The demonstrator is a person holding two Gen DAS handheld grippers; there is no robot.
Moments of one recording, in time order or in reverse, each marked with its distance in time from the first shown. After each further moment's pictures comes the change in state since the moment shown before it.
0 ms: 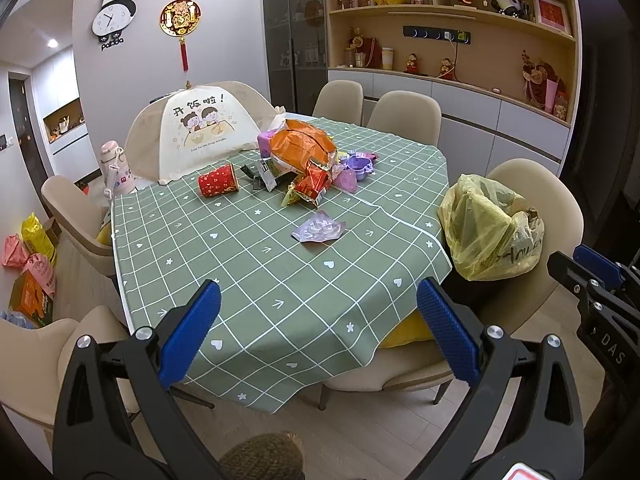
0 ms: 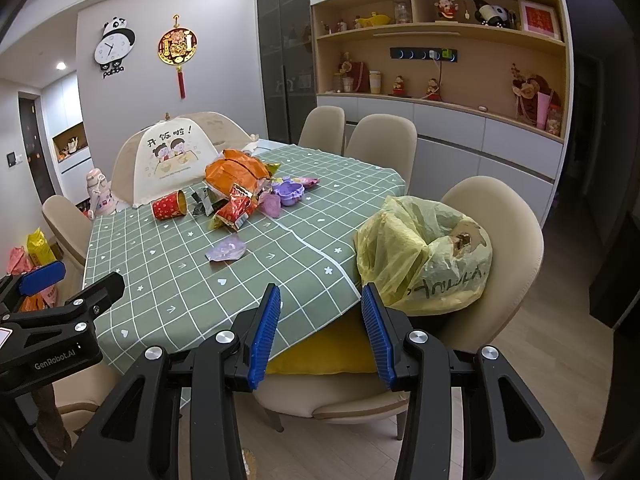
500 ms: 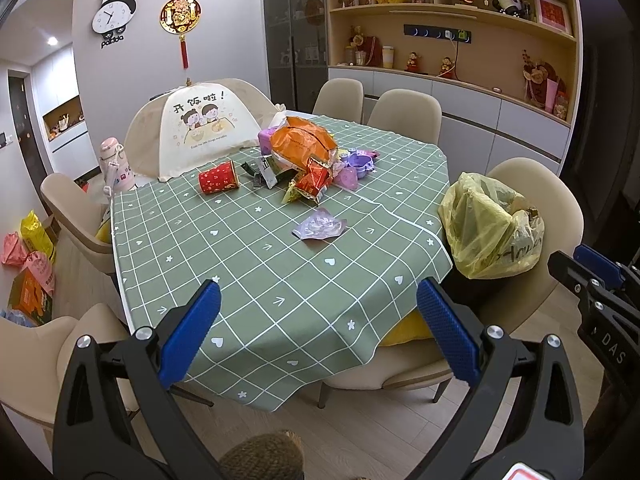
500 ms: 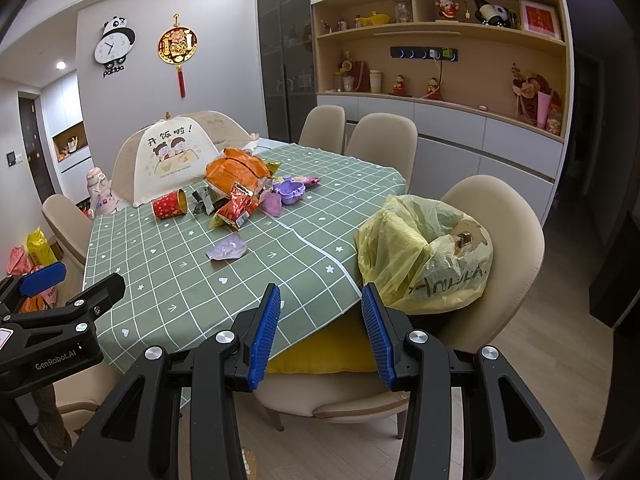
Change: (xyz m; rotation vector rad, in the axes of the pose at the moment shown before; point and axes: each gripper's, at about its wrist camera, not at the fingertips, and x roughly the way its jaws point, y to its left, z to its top) left arm 0.000 0.002 -0.002 -0.004 0.002 0.000; right arm 0.000 0.000 0.000 -0.001 -0.001 0.002
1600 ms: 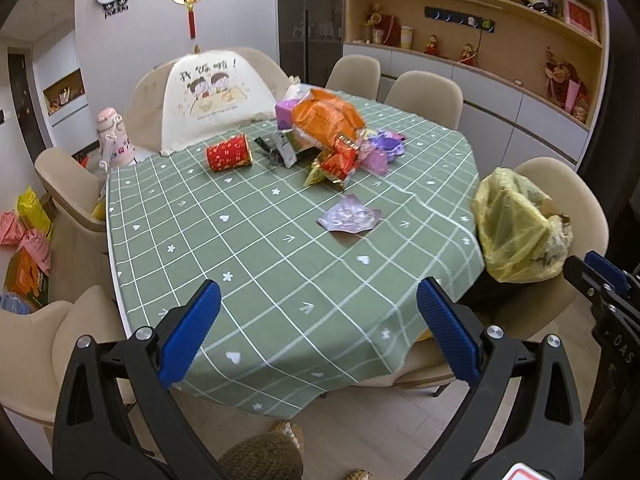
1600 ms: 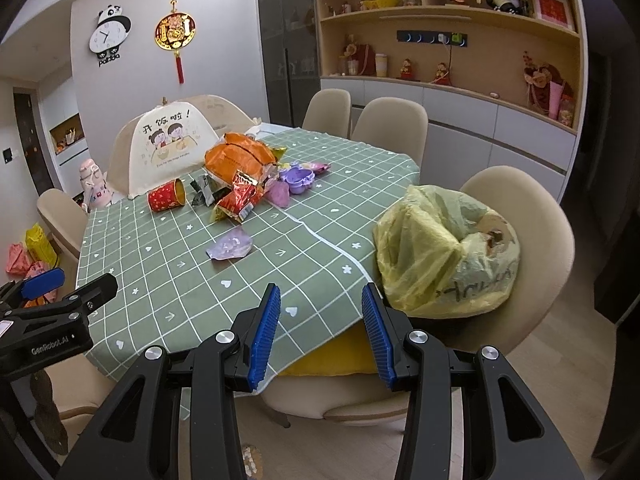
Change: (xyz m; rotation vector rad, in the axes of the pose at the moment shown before) left arm 0.064 0.053 0.017 -0.057 0.110 -0.008; right arm 0.054 0.023 0.014 0.006 0.064 0.009
